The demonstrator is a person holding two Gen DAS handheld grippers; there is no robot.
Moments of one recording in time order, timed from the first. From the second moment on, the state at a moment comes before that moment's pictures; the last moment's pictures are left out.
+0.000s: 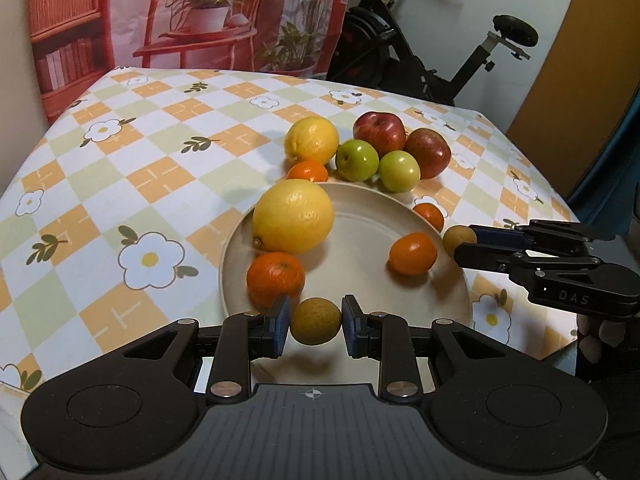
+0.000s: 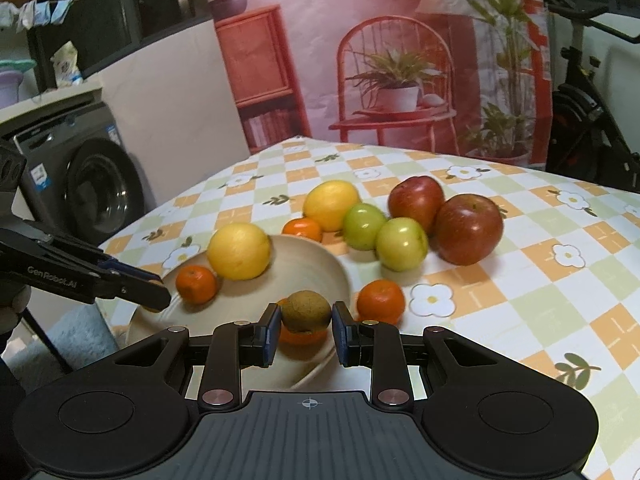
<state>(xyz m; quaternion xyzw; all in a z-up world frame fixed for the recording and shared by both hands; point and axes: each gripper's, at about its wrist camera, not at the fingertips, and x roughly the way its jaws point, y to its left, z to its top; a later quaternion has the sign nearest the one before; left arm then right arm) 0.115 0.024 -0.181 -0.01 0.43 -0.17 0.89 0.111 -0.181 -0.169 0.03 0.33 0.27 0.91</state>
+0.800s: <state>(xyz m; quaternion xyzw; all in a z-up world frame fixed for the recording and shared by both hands) 0.127 0.026 -0.200 0.04 0.43 -0.14 0.89 0.123 -0.165 -0.180 -0.01 0.35 0.28 0.90</state>
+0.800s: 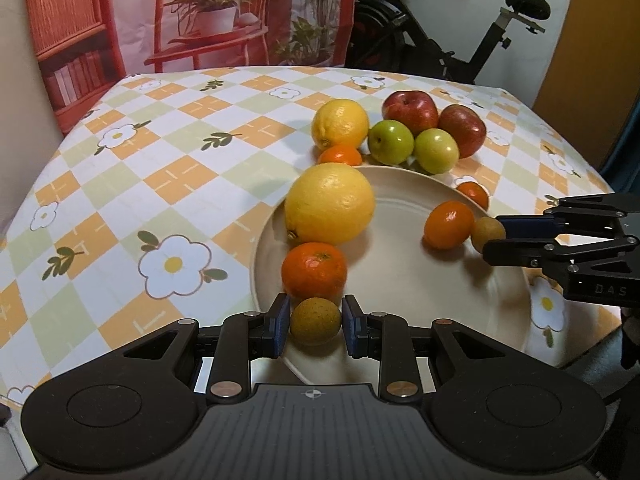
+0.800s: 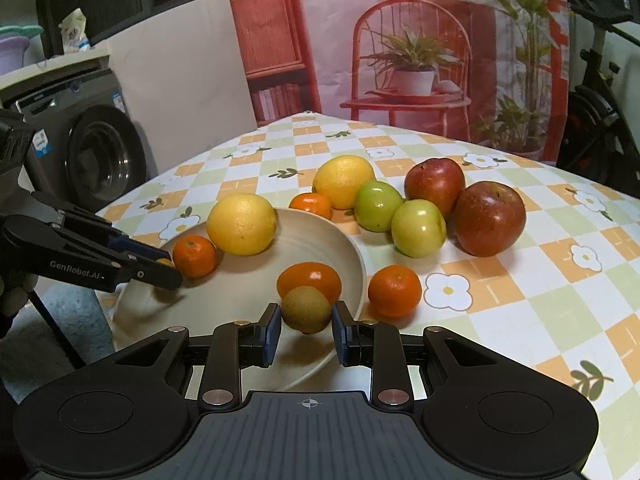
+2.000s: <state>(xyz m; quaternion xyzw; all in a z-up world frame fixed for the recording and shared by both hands) 0.130 0.026 -0.198 0.05 0.42 -0.12 0.90 0.143 -0.156 -0.185 -0.03 0.34 0.26 0.90</state>
